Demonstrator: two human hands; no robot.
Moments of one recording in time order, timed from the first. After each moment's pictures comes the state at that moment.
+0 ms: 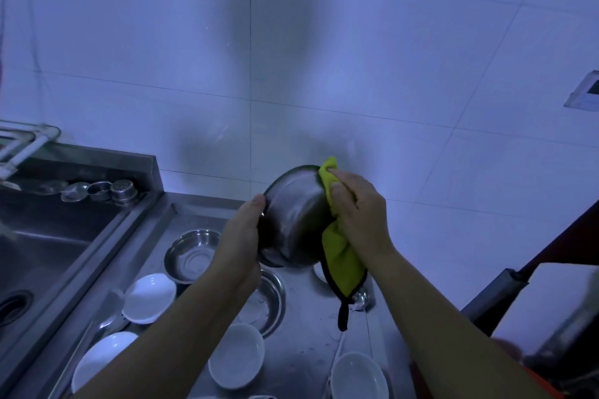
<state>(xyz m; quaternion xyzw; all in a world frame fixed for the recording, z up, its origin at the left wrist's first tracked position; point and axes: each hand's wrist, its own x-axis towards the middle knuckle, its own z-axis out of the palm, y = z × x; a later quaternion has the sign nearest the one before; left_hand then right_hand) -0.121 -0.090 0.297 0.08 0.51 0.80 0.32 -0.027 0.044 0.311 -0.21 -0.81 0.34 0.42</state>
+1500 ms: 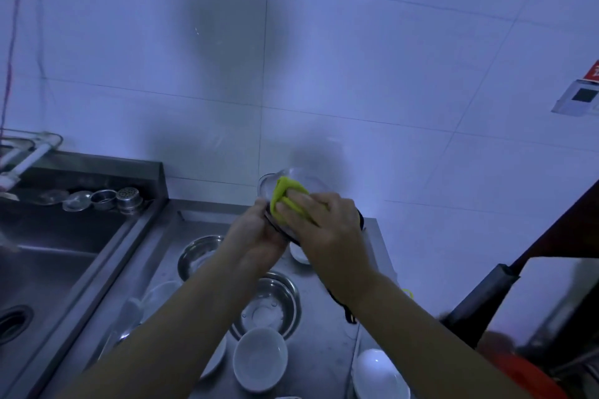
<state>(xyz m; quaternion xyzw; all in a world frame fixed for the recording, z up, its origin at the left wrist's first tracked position) -0.172 -0.116 0.309 0.00 0.34 0.79 0.51 -0.068 -0.041 0.296 -0.04 -0.88 -0.08 0.47</state>
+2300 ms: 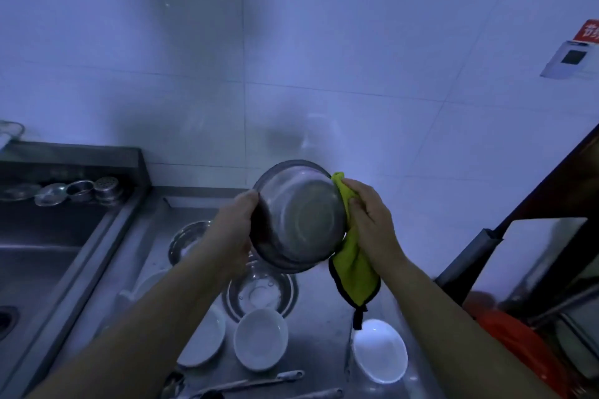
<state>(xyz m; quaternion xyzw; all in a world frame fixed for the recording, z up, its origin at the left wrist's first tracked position) -0.191 -0.128 0.272 0.14 0.59 0.69 0.38 -0.030 0.000 0.268 -0.27 -0.79 0.39 0.39</state>
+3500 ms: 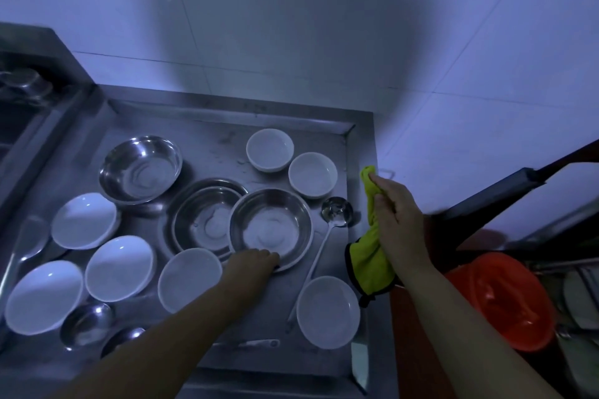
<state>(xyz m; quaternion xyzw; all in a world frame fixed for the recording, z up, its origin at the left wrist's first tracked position) -0.085 -0.029 0.020 0.60 0.79 -0.04 0.13 0.066 0.158 0.120 -0.37 -0.77 0.42 0.30</state>
